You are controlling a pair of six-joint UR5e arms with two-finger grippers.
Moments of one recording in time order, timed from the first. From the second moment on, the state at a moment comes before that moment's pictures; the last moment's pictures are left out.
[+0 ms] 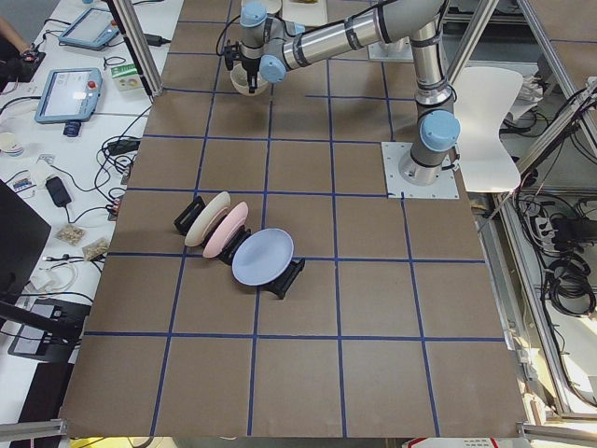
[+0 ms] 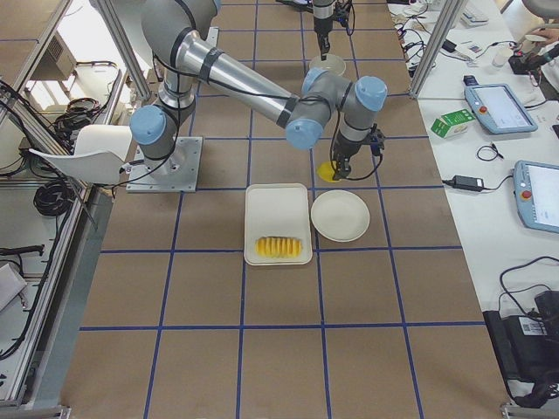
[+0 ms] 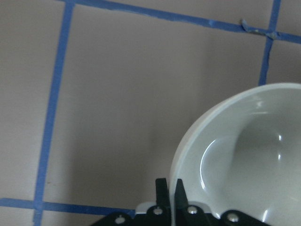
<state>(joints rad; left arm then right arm) -1.79 -2.03 -1.65 -0.90 1.50 -0.35 1.19 -1.21 1.47 -1.75 -1.64 -0.40</state>
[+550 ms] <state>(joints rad) -1.80 -2.06 -1.71 -0.87 1.47 -0.28 1.43 -1.24 1.47 -1.73 -1.60 -0.13</state>
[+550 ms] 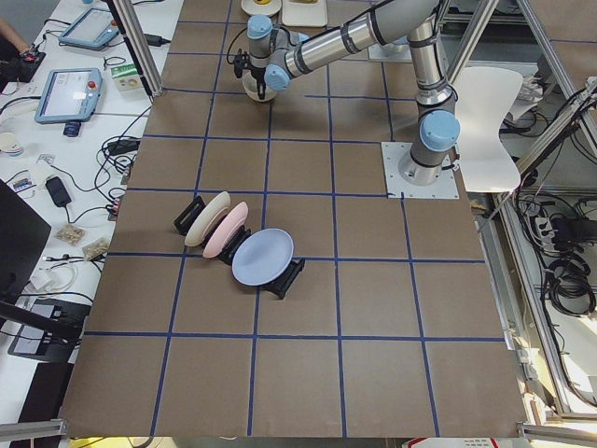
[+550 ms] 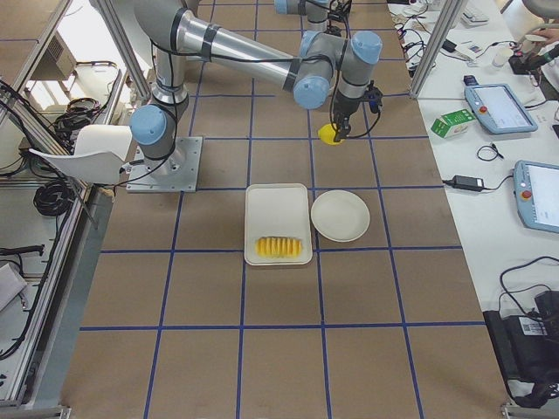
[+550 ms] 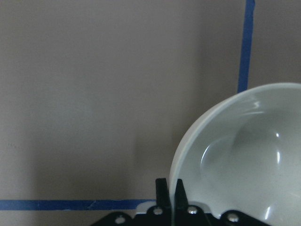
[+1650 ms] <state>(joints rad) -1.69 -1.74 -1.53 -1.41 1.54 -0.05 1.78 -1.17 1.47 -1.91 -1.55 0.25</state>
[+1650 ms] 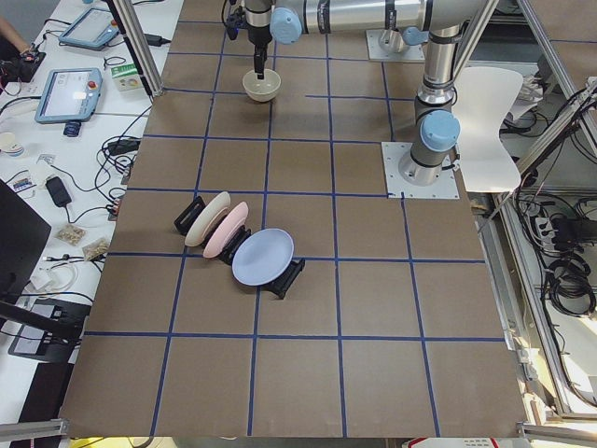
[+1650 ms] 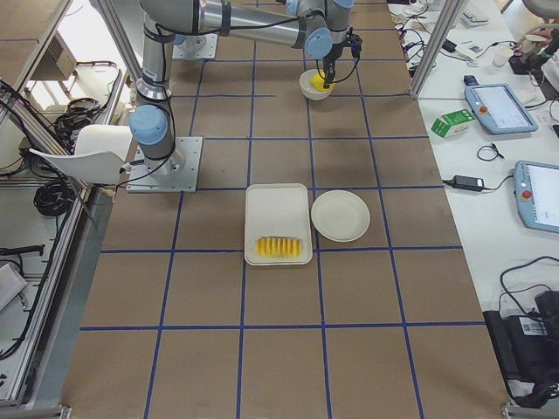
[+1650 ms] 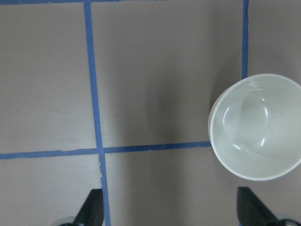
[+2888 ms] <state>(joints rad) -1.65 -1.60 -1.65 -1.30 1.55 -0.03 1.92 -1.00 1.48 -2.08 -1.54 0.44</state>
